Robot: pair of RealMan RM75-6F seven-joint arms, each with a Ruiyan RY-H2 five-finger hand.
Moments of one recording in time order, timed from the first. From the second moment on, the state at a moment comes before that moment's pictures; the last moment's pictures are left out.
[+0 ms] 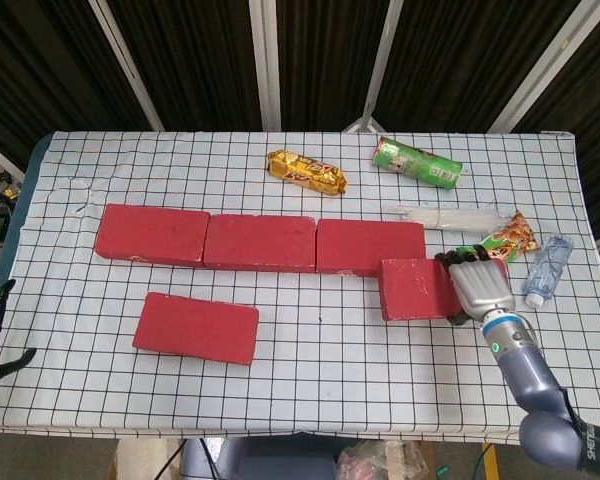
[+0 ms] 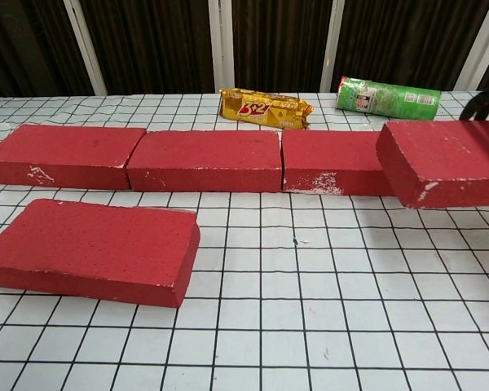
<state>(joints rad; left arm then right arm) -0.04 -1.17 -0.09 -1.71 1.36 1.54 0.33 0.85 -0.94 0.08 -2.03 -0.48 0.97 -0.70</state>
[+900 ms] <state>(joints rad) -0.09 -1.20 -0.14 -1.68 1.23 1.48 0.39 1.48 -1.37 0.27 -1.50 0.35 0.91 -1.00</state>
